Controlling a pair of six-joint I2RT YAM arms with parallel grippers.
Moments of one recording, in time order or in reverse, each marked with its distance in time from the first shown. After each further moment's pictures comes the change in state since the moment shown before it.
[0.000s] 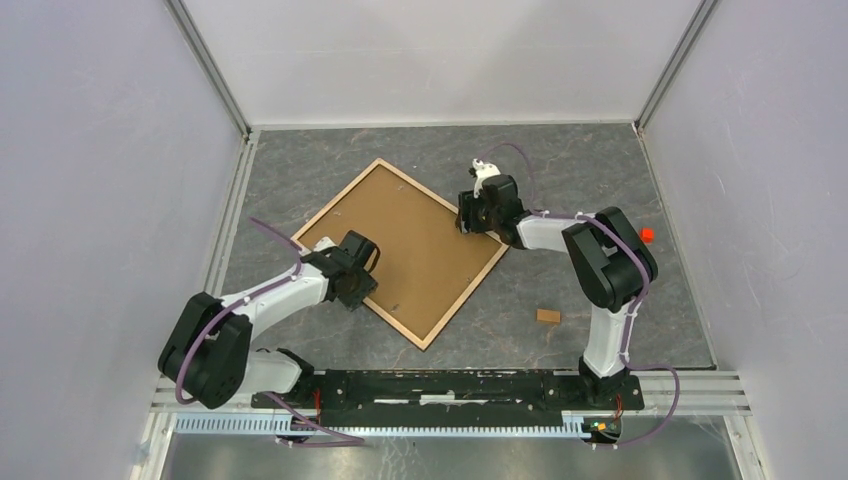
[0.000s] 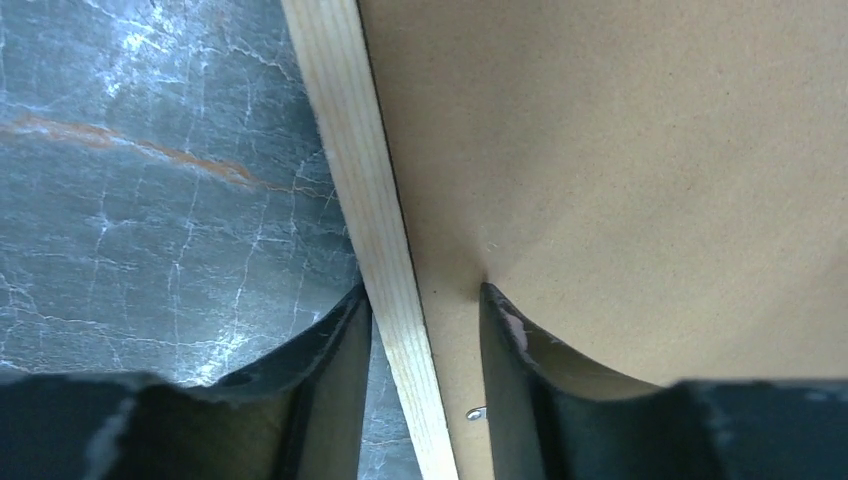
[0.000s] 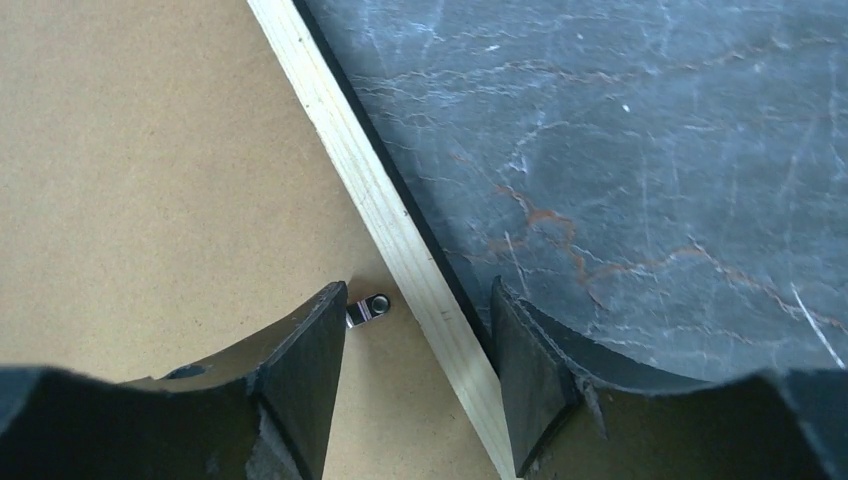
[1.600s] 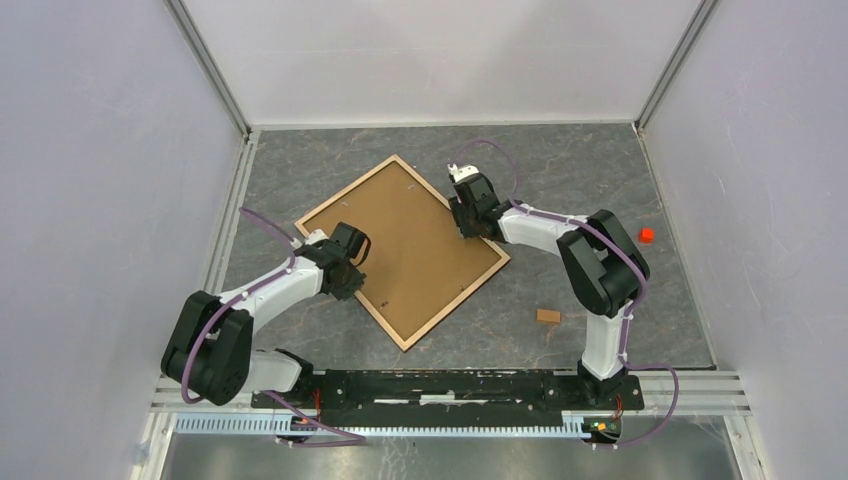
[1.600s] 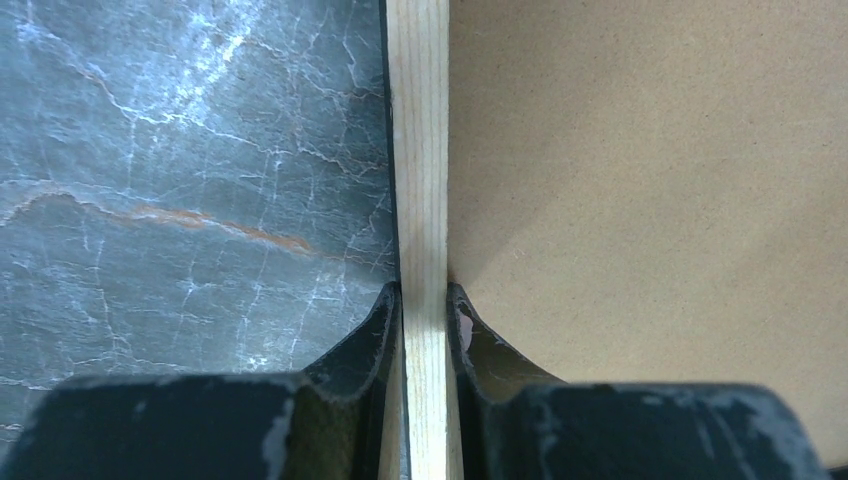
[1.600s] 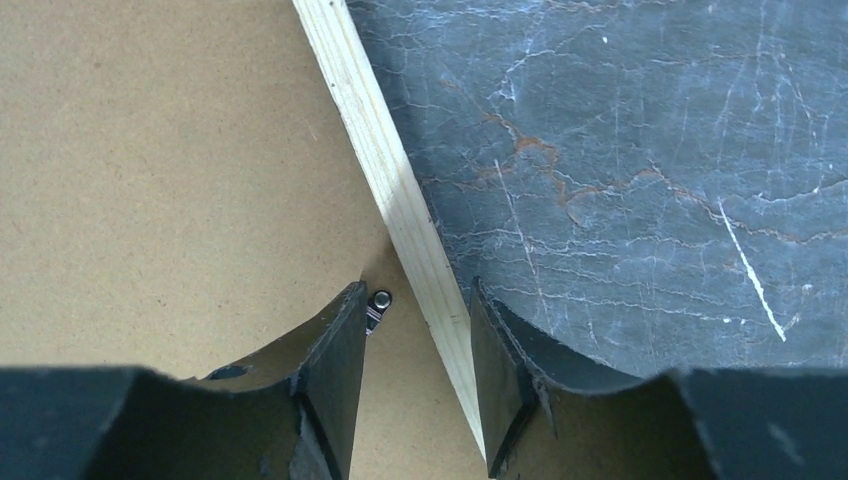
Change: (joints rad) left arm 0.096 0.022 0.038 -0.029 -0.030 0.121; right arm 0.125 -0.014 0.146 -0.369 0.306 -0.053
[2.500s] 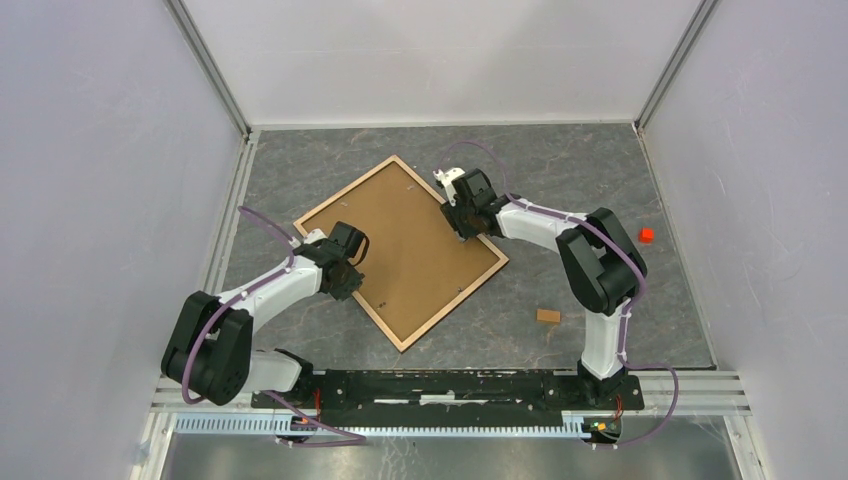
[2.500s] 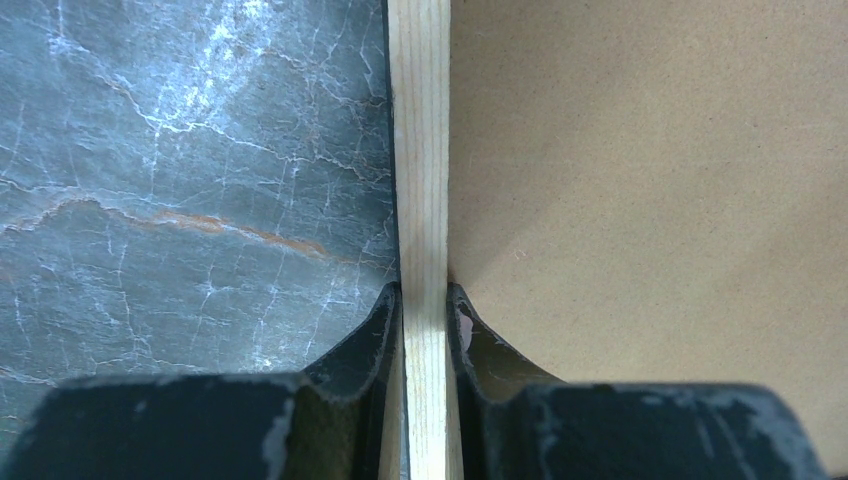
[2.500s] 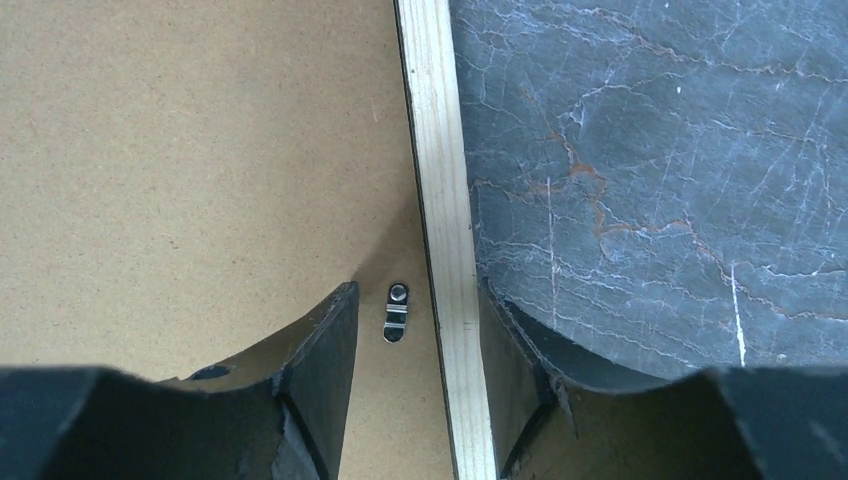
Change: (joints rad) left arm 0.015 -0.001 0.005 -0.019 -0.008 0.025; right arm -0.001 0.024 0.069 -0.100 -0.124 -0.215
